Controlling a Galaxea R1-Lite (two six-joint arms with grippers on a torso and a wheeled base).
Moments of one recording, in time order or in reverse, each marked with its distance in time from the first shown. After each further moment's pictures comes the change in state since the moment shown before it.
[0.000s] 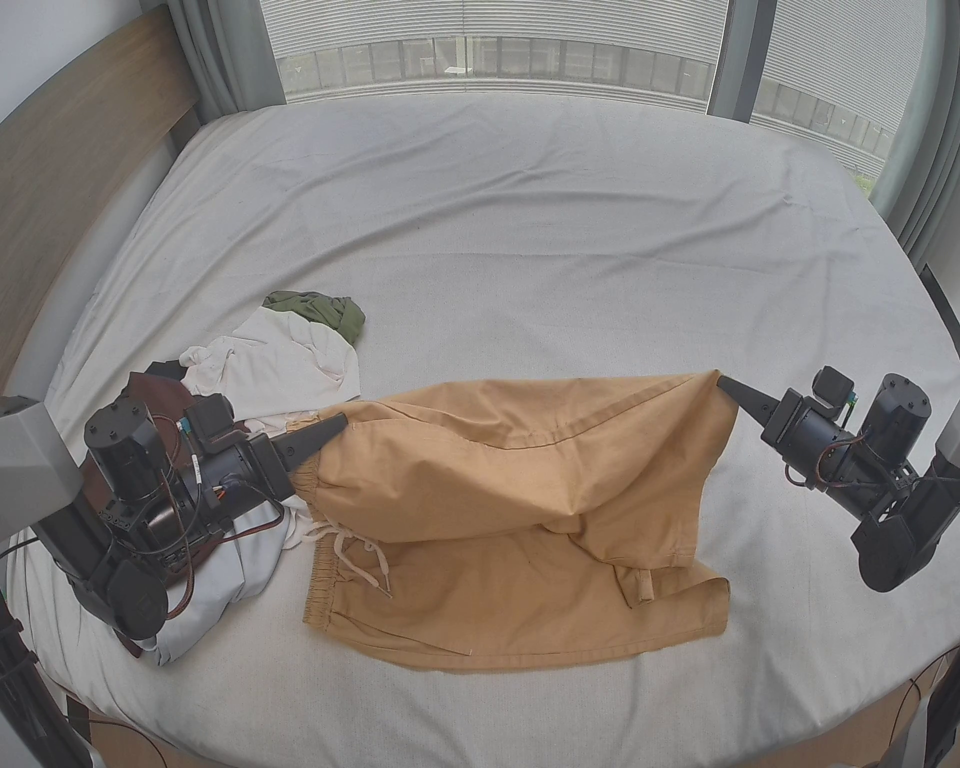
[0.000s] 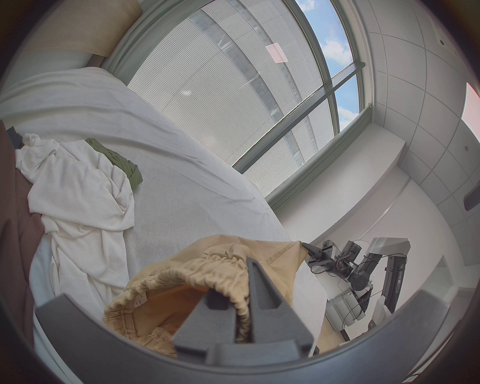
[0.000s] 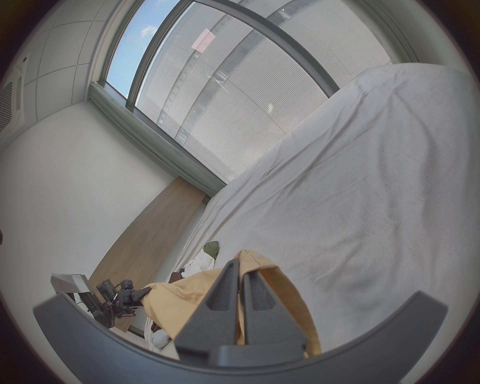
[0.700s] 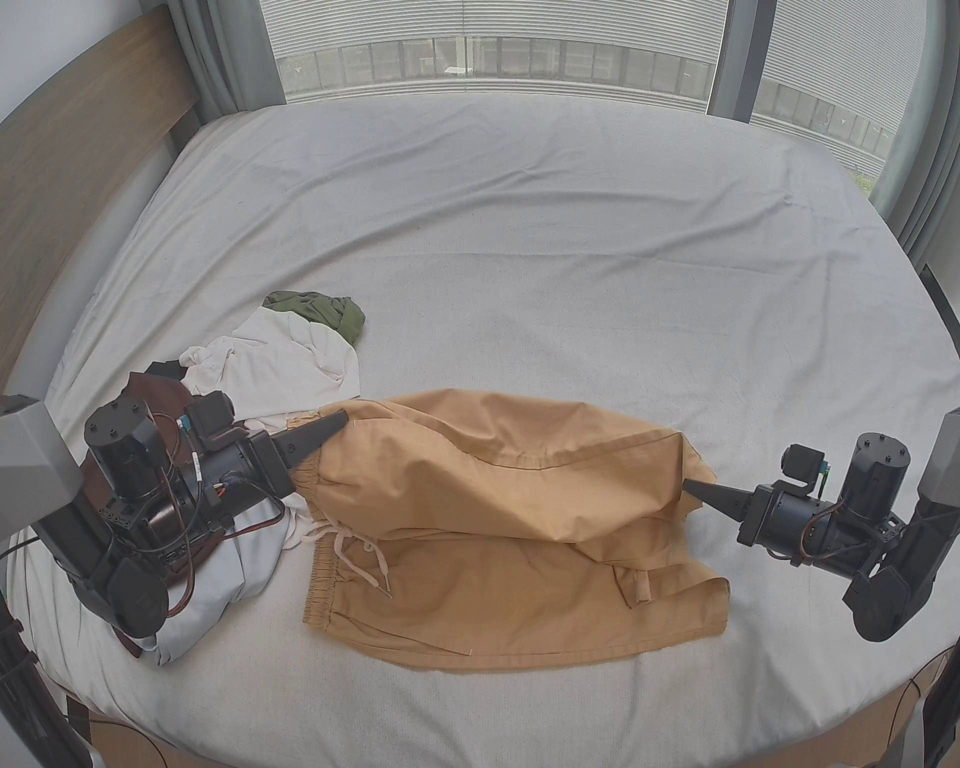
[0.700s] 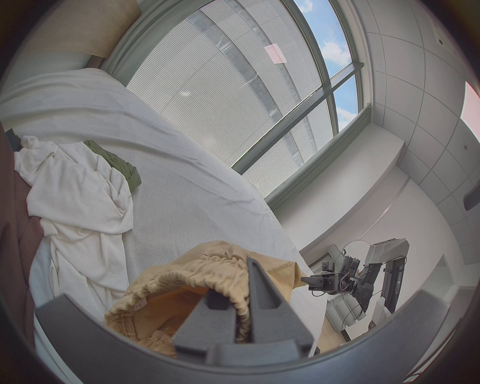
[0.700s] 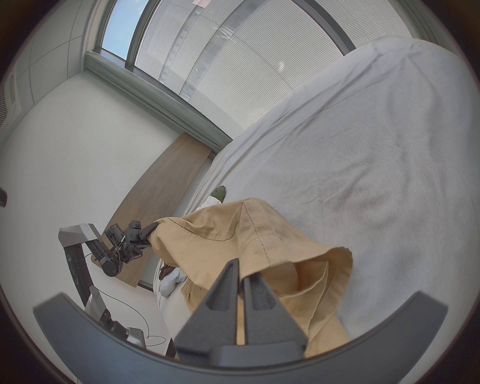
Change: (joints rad) left arm 0.003 0.000 -0.016 0.000 0.001 -0.003; right arm 0.060 0.040 0.173 0.000 0.098 -0.151
